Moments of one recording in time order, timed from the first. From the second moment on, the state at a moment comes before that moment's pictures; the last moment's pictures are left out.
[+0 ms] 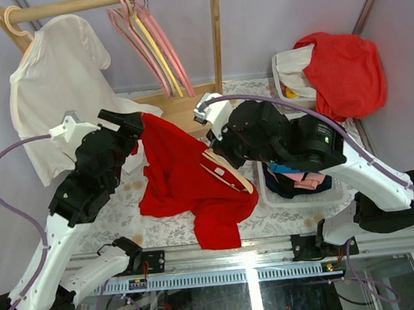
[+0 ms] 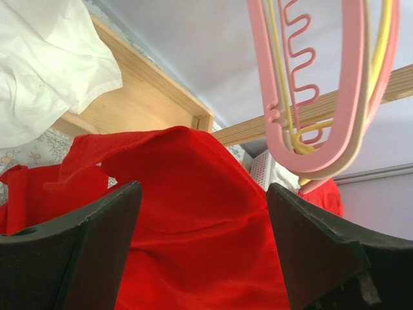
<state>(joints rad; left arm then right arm) -0.56 0.85 1.25 -0.65 -0.62 -1.02 1.22 1.49 2.08 -1.17 0.28 0.06</state>
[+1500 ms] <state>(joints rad) -0.08 0.92 1.18 -0.65 0.17 -1.10 1.22 1.46 2.00 -1.23 0.27 0.06</state>
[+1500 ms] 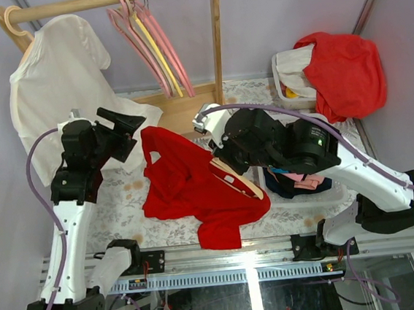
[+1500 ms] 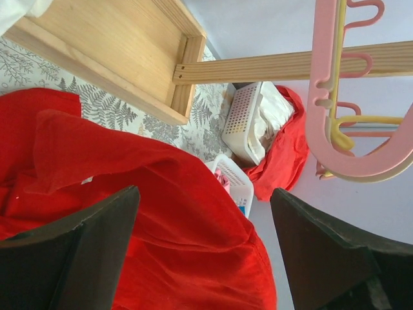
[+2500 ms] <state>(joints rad) -0.06 0.94 0.96 -0.52 0.28 -1.21 1.21 1.48 1.97 -1.22 0.21 0.07</state>
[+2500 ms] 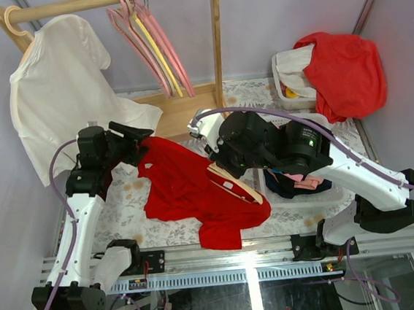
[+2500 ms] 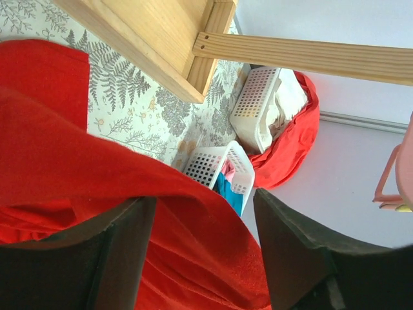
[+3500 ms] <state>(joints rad) 0.12 1.05 1.21 -0.56 0.33 -1.14 1.21 1.50 2.12 -1.24 0.19 0.07</state>
